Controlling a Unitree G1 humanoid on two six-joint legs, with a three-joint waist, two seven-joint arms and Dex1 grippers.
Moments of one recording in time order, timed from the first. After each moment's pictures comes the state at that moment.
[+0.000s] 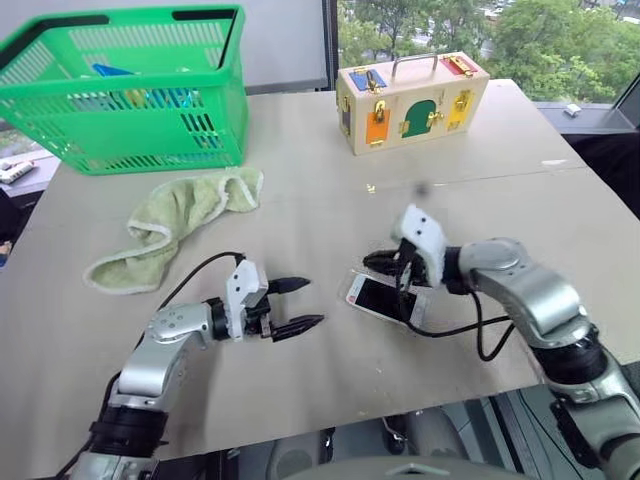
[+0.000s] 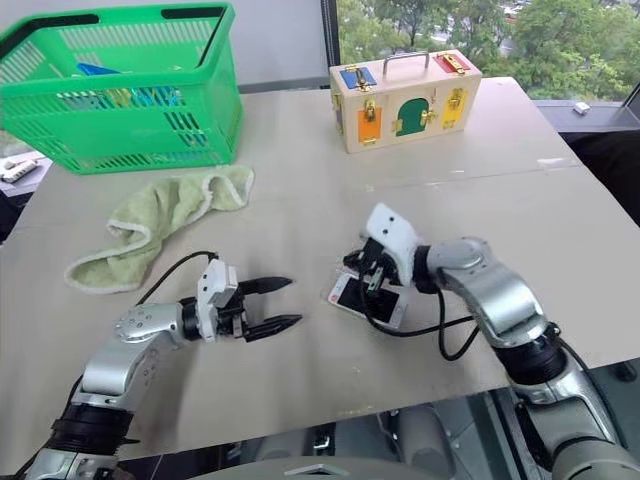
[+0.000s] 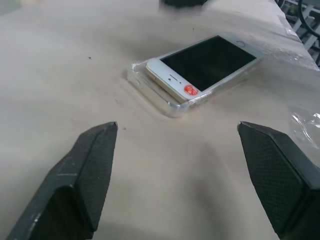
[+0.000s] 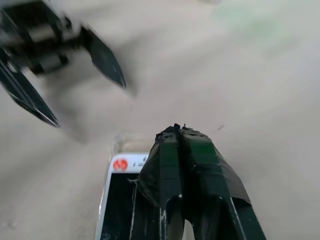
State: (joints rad) left arm -0.07 0.62 -0.01 -0.06 -0.43 0.19 -1.13; right arm -0.50 -0.49 0.24 -0.46 0.31 0.94 0.79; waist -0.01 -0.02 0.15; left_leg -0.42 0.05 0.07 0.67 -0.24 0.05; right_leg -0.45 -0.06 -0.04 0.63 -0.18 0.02
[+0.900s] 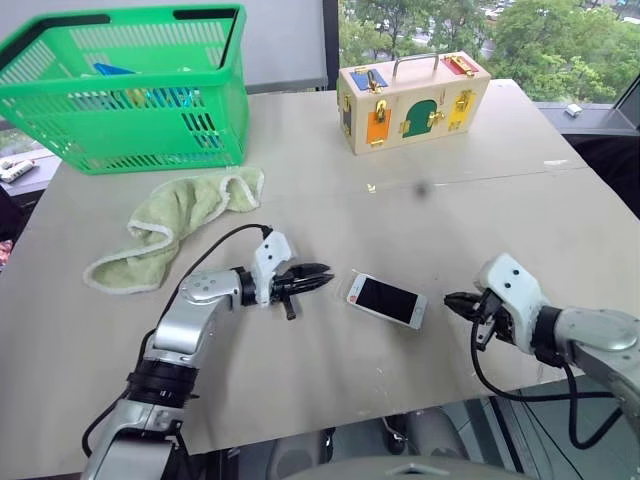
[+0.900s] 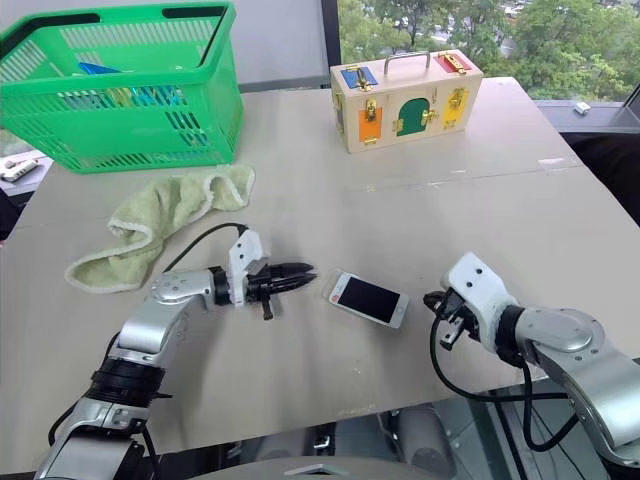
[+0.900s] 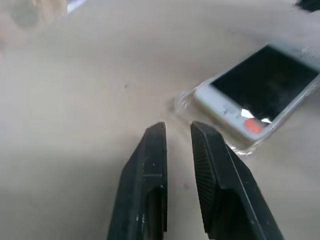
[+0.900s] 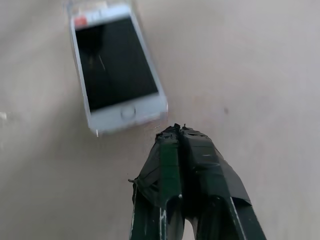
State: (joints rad) left arm -0.31 0.55 -0.12 0.08 -0.28 0.25 -1.04; right arm 0.00 -0.75 -0.06 -0.85 0.42 1.11 0.61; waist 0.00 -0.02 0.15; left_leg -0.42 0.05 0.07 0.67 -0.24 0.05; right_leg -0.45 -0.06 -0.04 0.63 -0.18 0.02
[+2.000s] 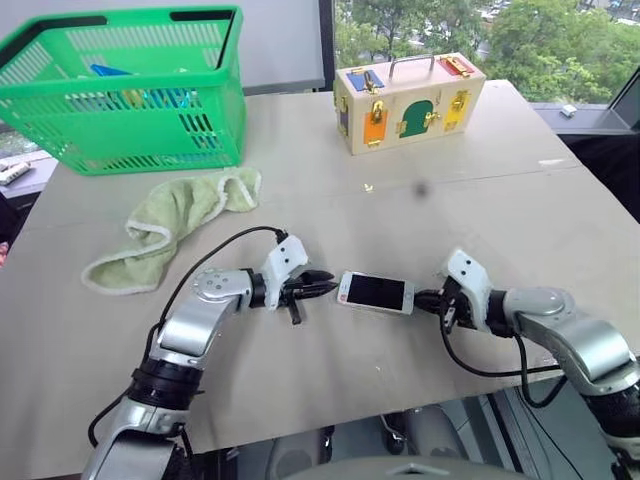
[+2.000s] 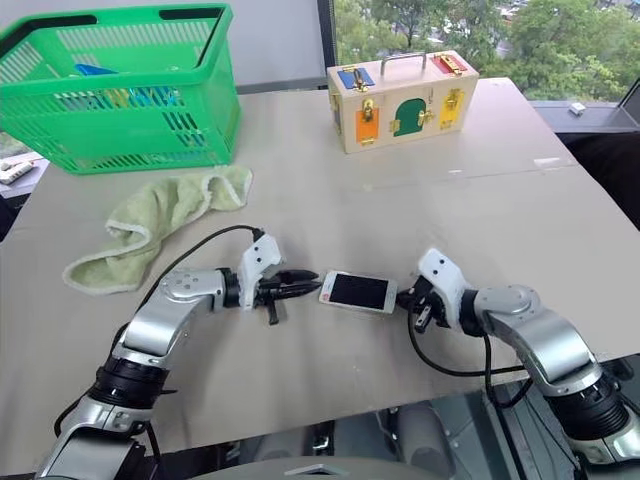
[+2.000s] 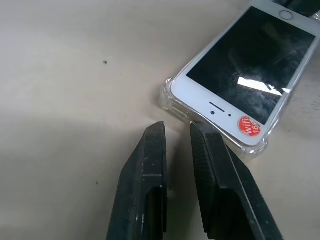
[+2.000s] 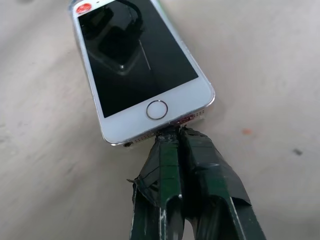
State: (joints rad) left arm -0.28 0.56 -0.14 -0.09 -0.21 0.46 -1.00; right arm -0.24 -0.66 0.23 -0.38 0.36 0.83 0.75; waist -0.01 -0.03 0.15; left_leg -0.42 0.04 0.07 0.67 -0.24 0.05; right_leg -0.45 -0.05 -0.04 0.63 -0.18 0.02
